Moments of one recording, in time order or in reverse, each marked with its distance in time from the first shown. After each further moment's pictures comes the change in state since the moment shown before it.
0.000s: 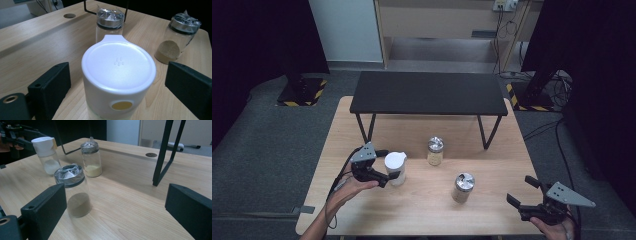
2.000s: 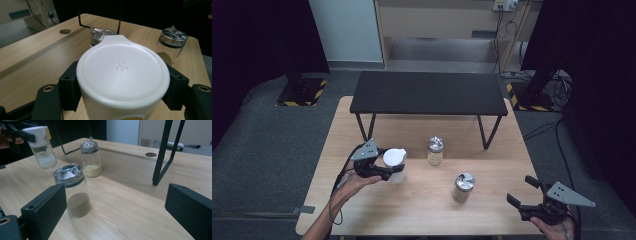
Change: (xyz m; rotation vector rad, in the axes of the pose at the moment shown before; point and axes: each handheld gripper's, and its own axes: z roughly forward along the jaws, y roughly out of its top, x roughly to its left) left arm 0.002 0.017 -0.004 -0.060 -0.043 0.054; right arm 0.000 0.000 0.000 0.000 -0.002 0.003
